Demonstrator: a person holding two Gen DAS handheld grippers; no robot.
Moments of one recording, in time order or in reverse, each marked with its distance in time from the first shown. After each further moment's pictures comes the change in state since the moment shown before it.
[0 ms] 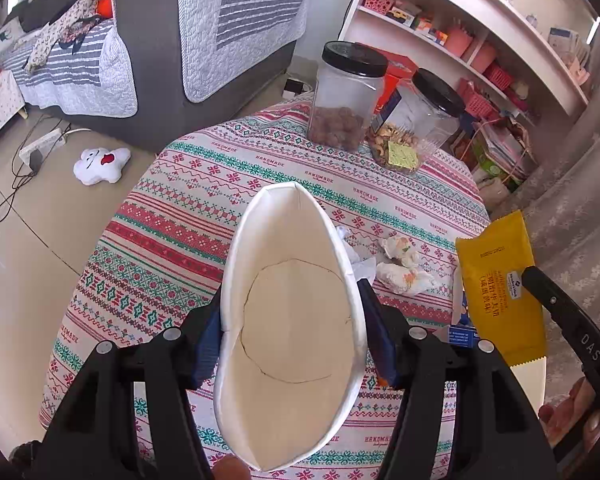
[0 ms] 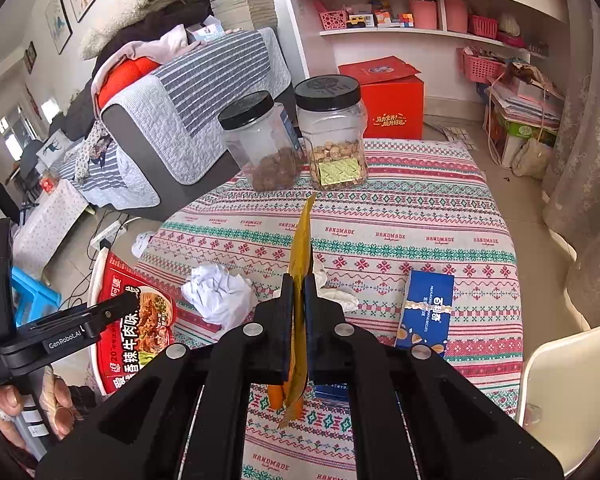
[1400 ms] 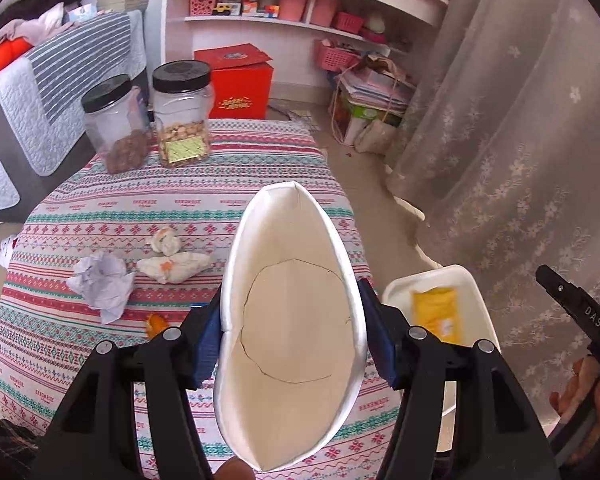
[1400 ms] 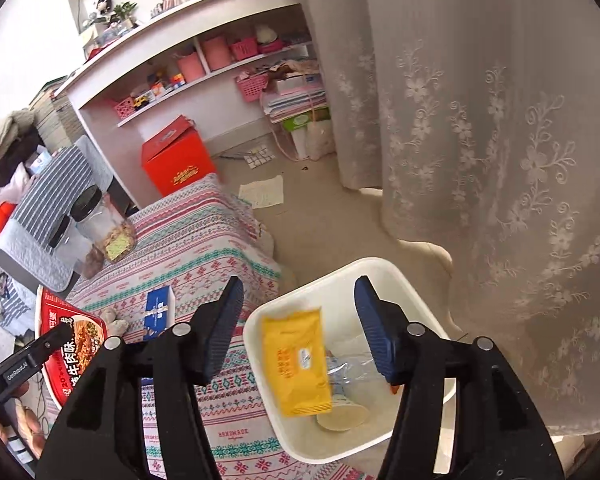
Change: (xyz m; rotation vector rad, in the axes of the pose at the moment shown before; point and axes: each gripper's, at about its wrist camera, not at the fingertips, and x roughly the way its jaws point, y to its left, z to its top) left arm -0.015 -0.248 -0.063 0.364 -0.013 -0.201; right arm -0.178 -0.245 -0.091 0.453 -0.172 -0.419
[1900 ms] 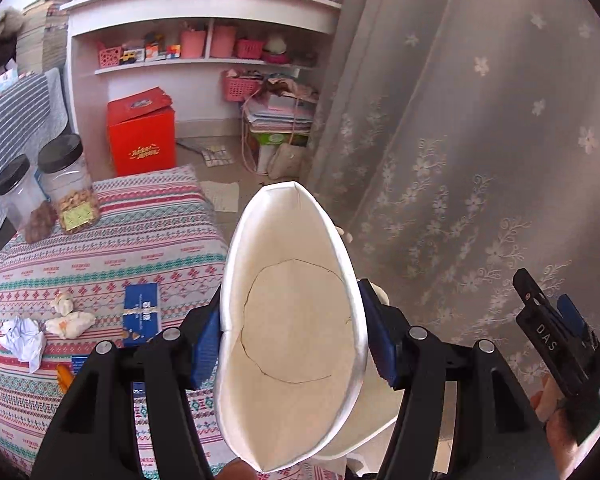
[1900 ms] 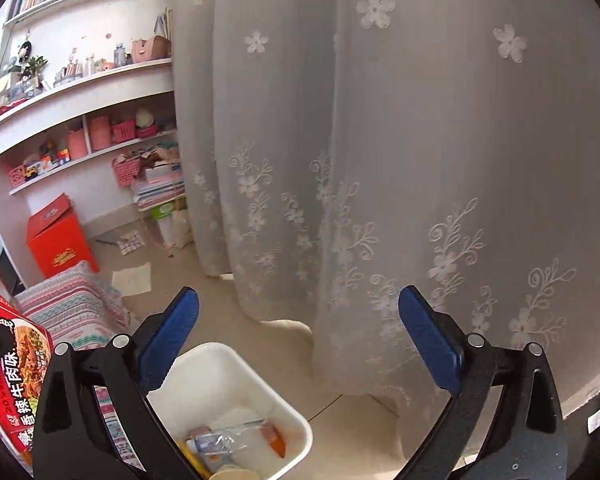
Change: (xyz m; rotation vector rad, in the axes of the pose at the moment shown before) left arm -0.004 -0.146 0.017 0.165 -0.103 -0.169; right arm -0.058 -0.068 0.008 0.060 -0.321 -0.479
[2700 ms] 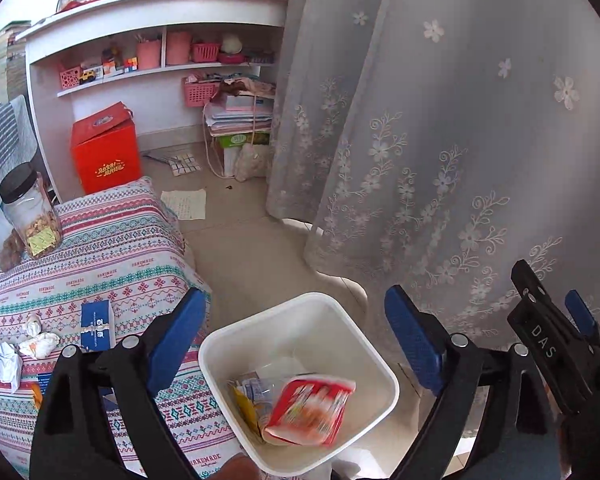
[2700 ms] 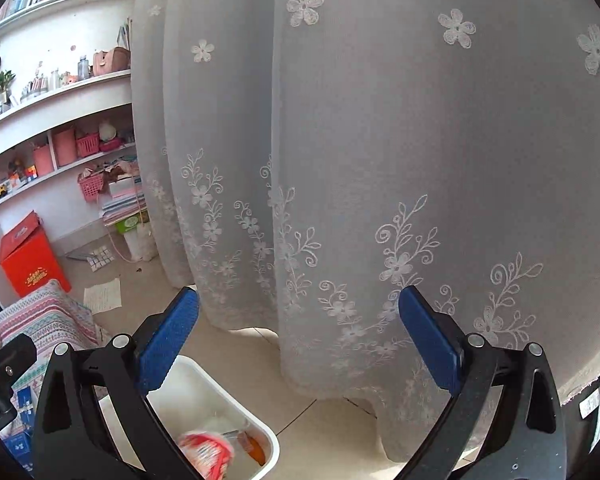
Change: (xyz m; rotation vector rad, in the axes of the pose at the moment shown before) left arm 0.025 -0.060 0.000 0.090 0.004 -0.028; right arm 0.001 -0.023 0.002 0.051 -0.012 -0.099
